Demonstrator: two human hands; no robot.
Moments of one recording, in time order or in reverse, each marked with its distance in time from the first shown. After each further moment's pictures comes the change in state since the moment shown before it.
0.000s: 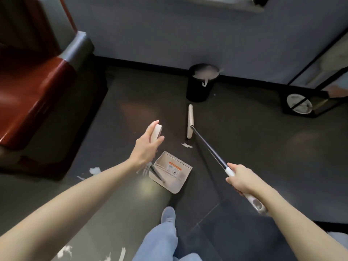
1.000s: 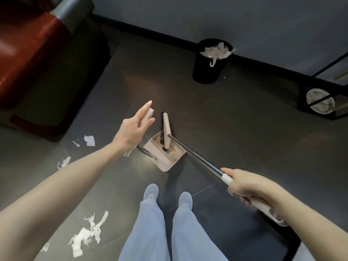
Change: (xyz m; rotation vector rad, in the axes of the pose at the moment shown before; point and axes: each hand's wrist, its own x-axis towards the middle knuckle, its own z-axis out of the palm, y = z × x) left_hand 0.052 0.032 0.065 0.223 0.079 -0.025; right_hand 0.045 0.038 -0.094 -0.299 -0.467 0.051
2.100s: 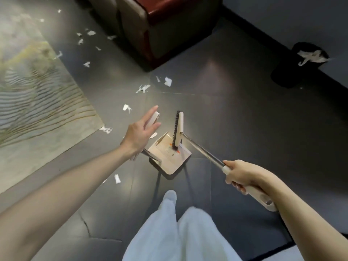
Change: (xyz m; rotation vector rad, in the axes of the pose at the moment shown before) left_hand -0.558 -0.151 0.029 -0.158 0.418 -0.256; right_hand -0.153 0.065 0.362 -0.373 -0.030 -0.284
